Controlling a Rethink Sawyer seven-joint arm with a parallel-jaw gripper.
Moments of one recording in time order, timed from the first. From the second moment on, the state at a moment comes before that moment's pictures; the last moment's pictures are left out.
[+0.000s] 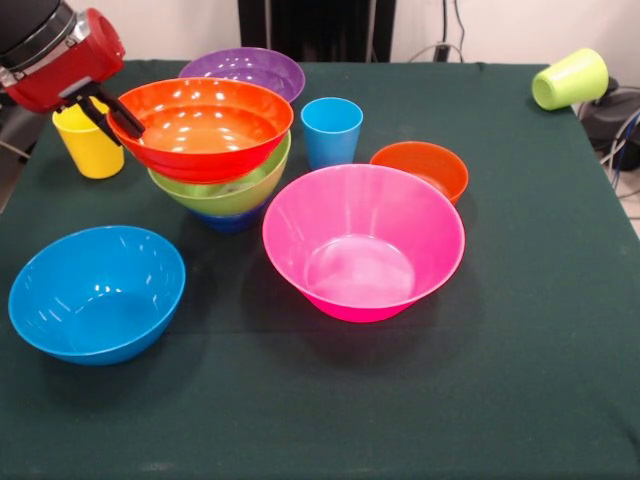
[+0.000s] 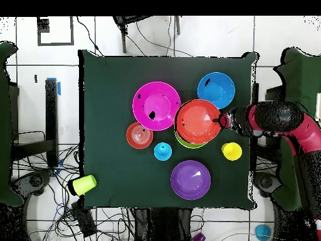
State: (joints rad) arm -1.17 -0.36 0.88 1.41 -0.46 1.16 1.29
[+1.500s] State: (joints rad) arm -1.21 -0.35 0.88 1.47 -0.46 1.16 1.29
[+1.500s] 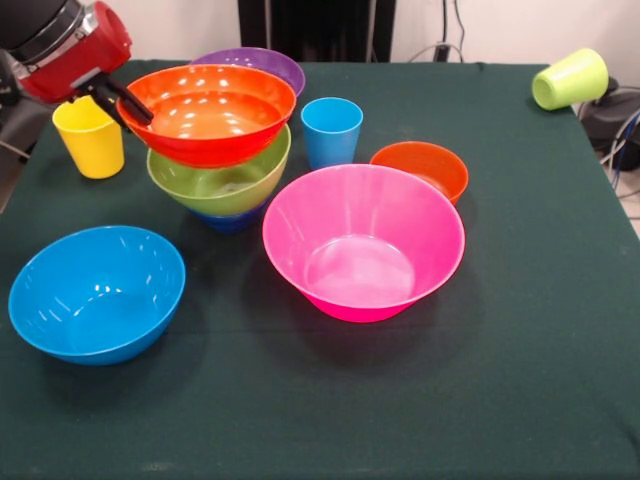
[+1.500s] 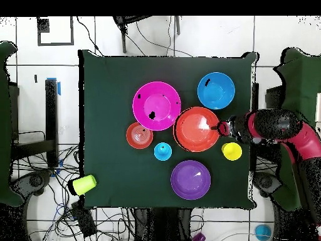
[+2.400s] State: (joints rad) arm -1.22 -0.36 0.88 1.52 -0.46 1.13 1.29
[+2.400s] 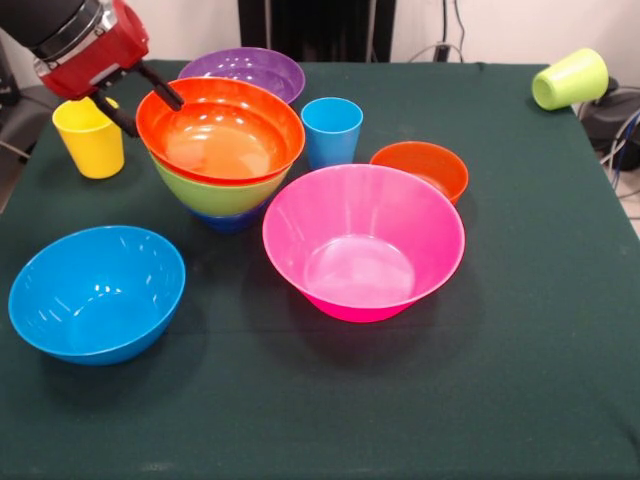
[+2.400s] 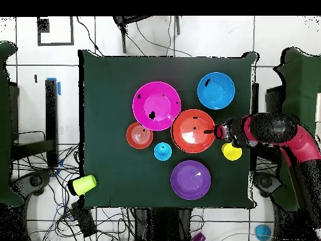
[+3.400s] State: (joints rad) arm -1.22 -0.42 0.88 1.56 -0.45 1.13 1.29
